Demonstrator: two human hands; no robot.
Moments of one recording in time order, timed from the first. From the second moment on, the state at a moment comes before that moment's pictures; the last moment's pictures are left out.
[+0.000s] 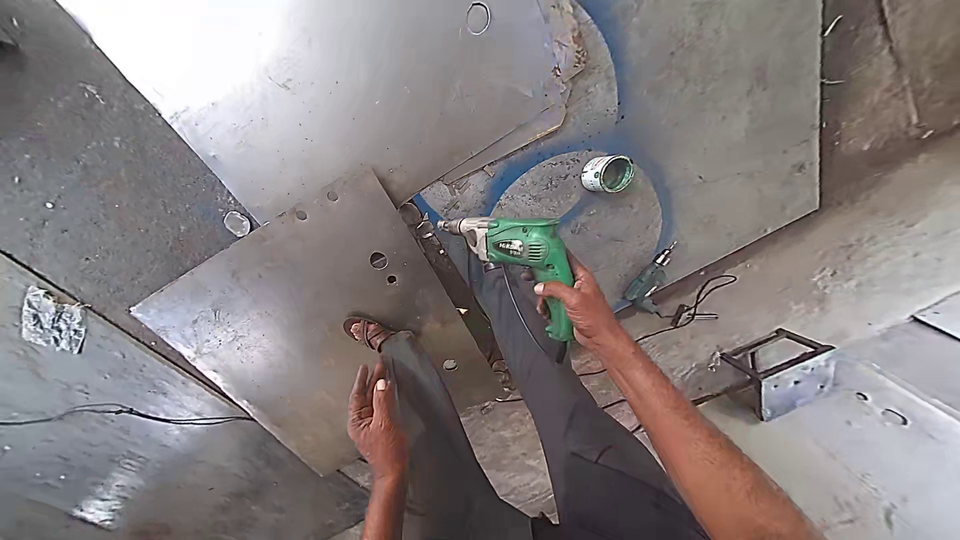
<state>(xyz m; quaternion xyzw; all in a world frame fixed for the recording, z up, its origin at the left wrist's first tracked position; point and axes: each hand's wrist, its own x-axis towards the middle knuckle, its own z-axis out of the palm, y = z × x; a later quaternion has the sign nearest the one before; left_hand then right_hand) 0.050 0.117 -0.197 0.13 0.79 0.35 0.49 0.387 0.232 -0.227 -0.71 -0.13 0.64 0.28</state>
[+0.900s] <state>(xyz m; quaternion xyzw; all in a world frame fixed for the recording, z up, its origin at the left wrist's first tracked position) 0.013 0.025 -0.106 0.12 0.85 -0.05 0.51 0.691 0.267 -0.326 -0.79 0.14 0.38 0.47</state>
